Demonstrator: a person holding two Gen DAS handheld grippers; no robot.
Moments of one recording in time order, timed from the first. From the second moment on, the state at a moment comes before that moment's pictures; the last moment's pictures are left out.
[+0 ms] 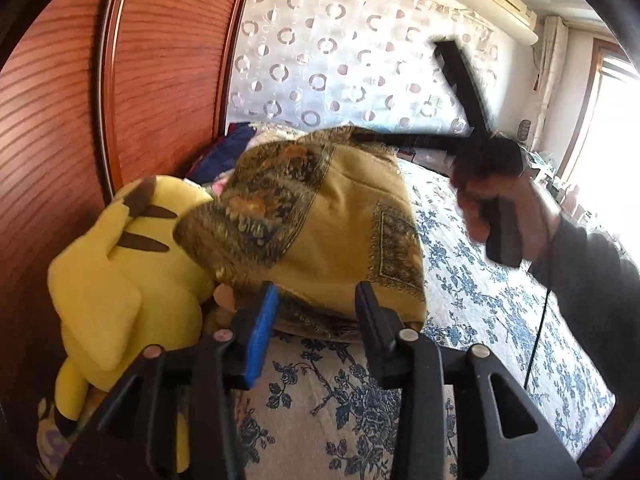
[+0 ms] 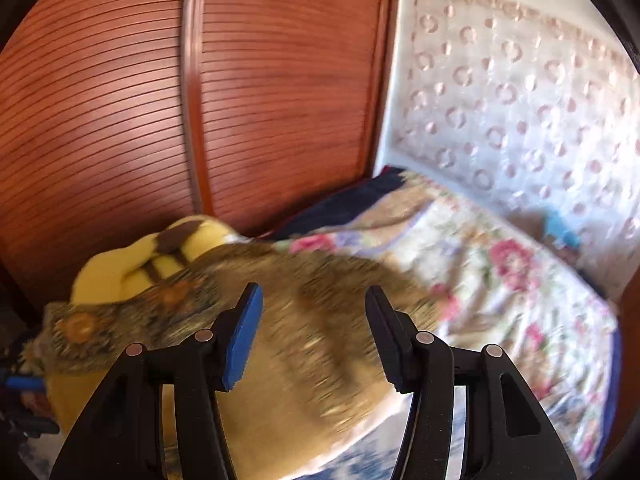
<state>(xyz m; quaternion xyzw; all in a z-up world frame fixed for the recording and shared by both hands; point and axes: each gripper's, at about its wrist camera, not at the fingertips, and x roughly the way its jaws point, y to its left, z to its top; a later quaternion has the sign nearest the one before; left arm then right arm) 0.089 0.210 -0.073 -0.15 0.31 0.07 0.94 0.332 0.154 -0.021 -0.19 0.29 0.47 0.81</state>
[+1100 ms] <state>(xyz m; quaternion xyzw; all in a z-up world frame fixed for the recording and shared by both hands) 0.067 0.062 -0.004 -0.03 0.26 0.03 0.96 0.151 -0.134 0.039 -0.08 0.25 0.31 0.91</state>
